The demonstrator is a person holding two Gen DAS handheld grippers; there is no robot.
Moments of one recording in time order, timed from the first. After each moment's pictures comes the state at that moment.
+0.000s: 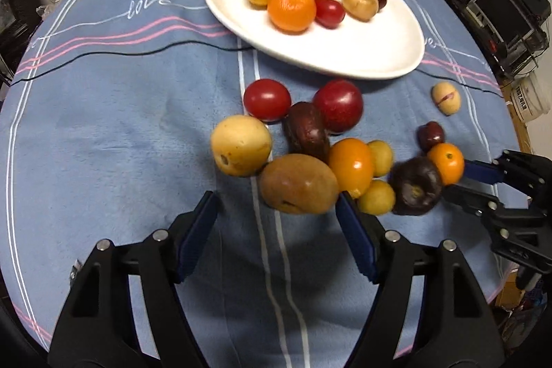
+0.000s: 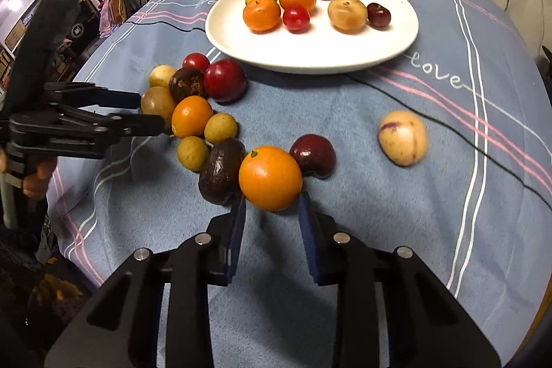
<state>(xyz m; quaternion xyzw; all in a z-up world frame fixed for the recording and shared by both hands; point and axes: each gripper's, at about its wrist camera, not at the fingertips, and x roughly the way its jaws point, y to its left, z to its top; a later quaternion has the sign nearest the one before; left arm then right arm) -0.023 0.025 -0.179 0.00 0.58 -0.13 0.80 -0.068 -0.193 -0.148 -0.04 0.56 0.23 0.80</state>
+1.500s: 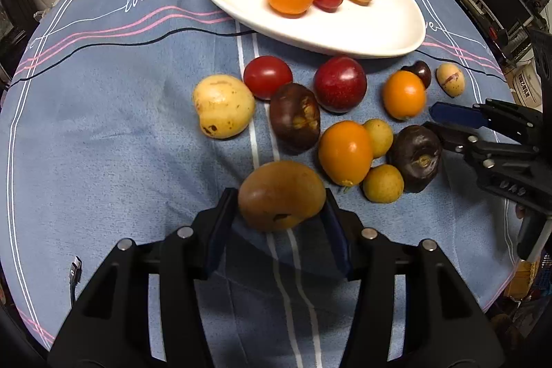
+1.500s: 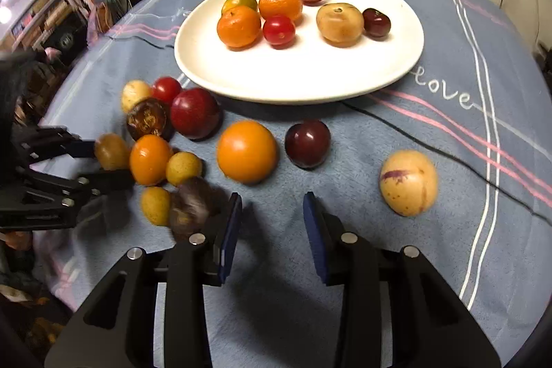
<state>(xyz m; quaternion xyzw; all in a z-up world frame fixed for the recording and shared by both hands) -0.034 0.026 -0.184 0.03 0.59 -0.14 0.80 -0.026 -0.190 -0.162 0.00 0.55 0.22 0.80</state>
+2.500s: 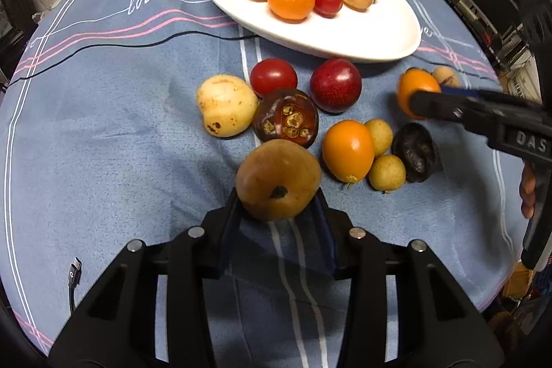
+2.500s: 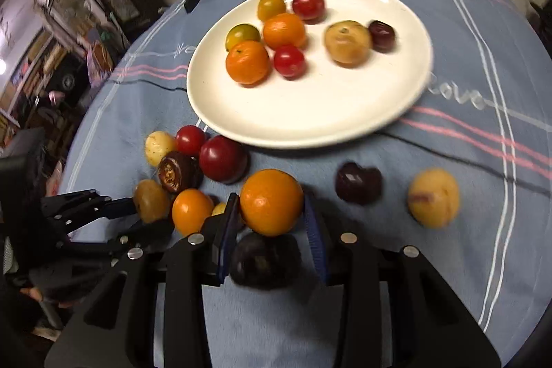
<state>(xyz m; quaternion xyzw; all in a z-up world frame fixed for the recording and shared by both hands) -0.039 0.037 -0.180 0.01 0.57 -0.15 0.81 -0.015 -0.187 -0.140 0.08 0.55 0.20 0.80</state>
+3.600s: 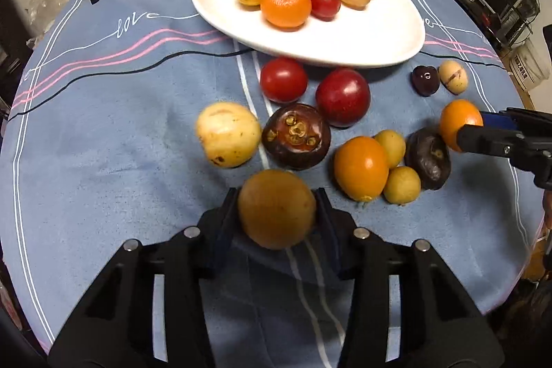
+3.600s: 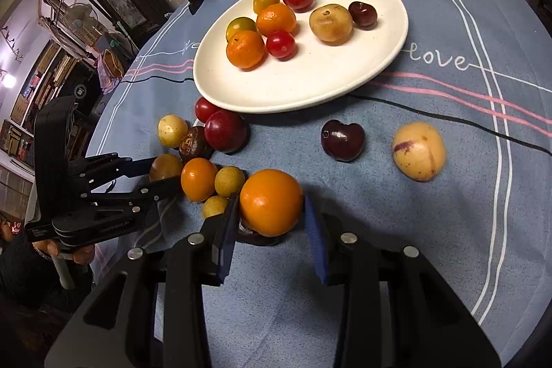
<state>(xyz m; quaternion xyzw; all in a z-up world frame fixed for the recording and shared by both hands) -0.018 0.030 -0.180 0.06 0.57 -0.16 0.80 -0.034 -0.202 -0.141 0.11 0.56 0.22 0.79</state>
